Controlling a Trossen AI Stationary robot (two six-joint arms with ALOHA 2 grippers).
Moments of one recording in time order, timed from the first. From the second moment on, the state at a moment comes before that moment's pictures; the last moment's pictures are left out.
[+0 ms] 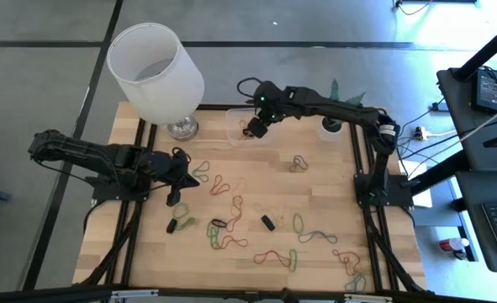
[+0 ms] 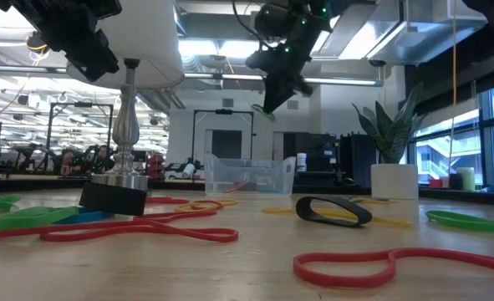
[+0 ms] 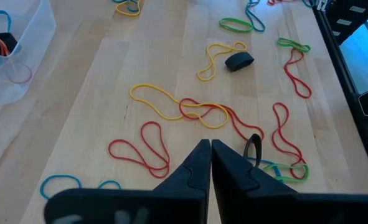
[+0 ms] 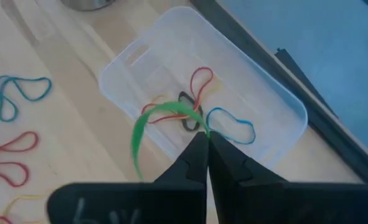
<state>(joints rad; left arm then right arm) -0.14 0.76 0.59 -0.48 -0.06 -0.31 -0.41 1.89 1.73 -0.82 0.13 0.24</state>
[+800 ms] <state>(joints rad) -0.14 0.76 0.59 -0.48 -0.06 -0.31 -0.50 2.10 1.71 -0.67 0.08 0.22</state>
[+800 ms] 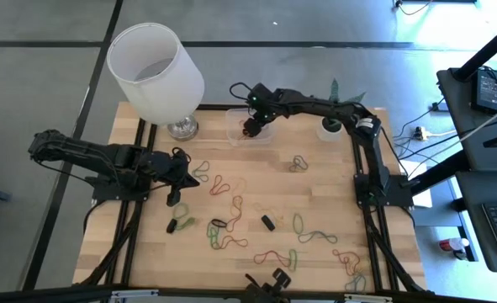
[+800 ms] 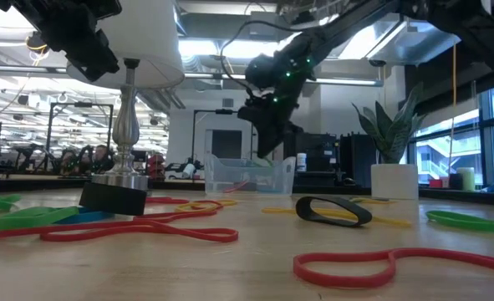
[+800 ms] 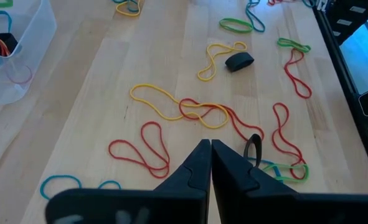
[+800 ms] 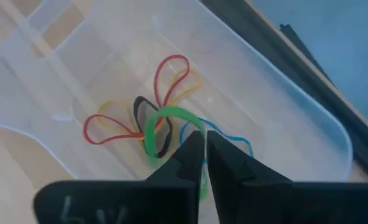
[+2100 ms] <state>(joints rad) -0.14 0.76 0.59 -0.48 -0.06 -0.08 -0.50 2.10 1.72 -0.77 -0.03 0.40</state>
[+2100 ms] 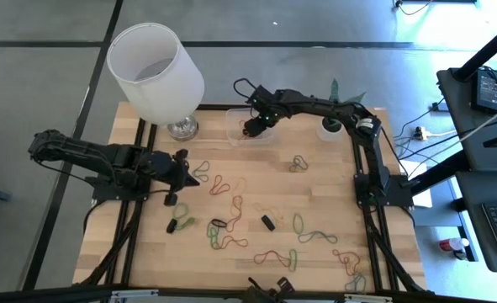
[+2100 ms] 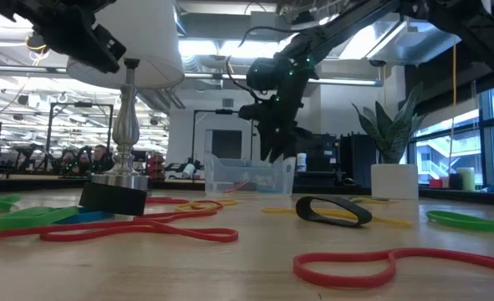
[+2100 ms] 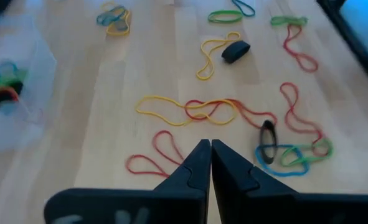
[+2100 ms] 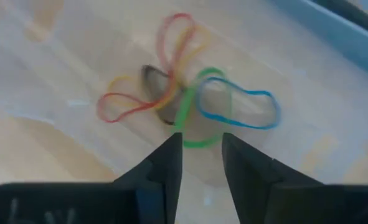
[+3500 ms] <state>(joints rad) -0.15 0.76 0.59 -0.36 -0.05 -0.45 0.45 1.39 1.02 -0.65 0.44 1.31</state>
